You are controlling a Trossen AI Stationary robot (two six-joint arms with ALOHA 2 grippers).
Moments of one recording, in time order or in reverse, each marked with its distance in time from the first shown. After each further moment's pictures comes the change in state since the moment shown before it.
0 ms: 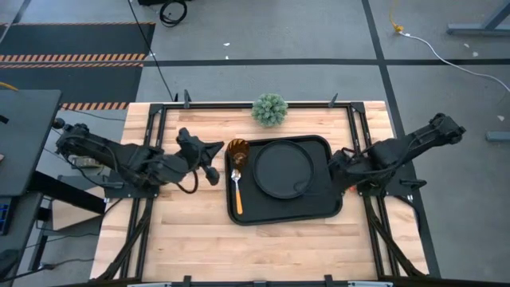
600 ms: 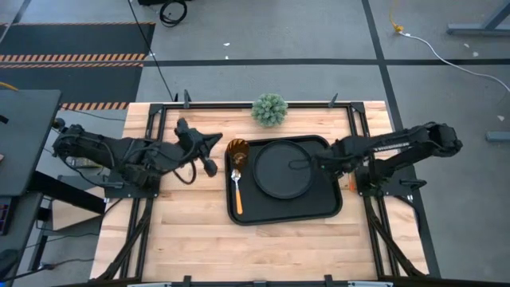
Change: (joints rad) left arm 0.087 -0.048 0.000 0.035 0.074 0.151; right arm -0.453 0.163 -0.303 0.019 -0.041 -0.126
